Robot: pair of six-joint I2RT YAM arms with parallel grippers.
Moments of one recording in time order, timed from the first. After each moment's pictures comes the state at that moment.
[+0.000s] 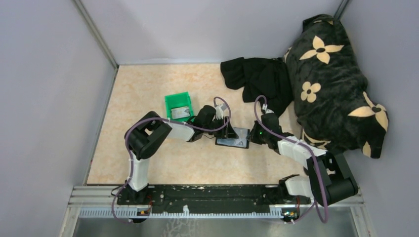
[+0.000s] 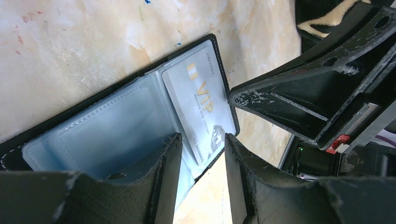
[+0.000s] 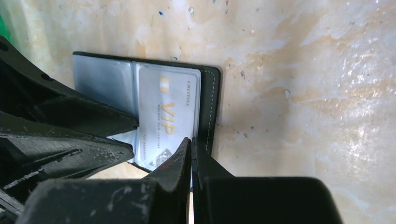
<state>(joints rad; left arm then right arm) -0.79 2.02 0.99 0.48 0.43 -0.77 0.33 1.26 0.46 0.01 -0.13 0.59</state>
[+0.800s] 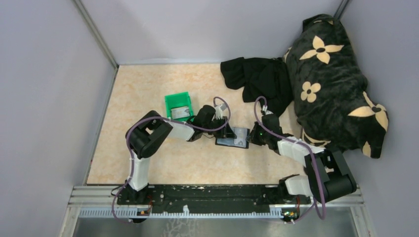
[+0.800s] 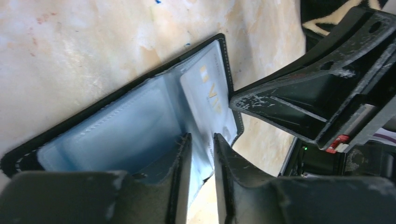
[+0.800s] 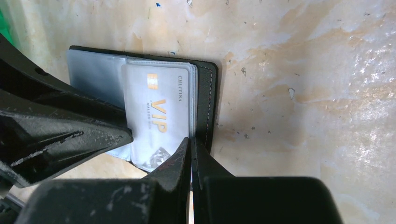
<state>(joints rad) -0.79 2.03 0.99 0.49 0.45 -0.76 0.32 1.29 0.43 0.04 -0.18 0.59</state>
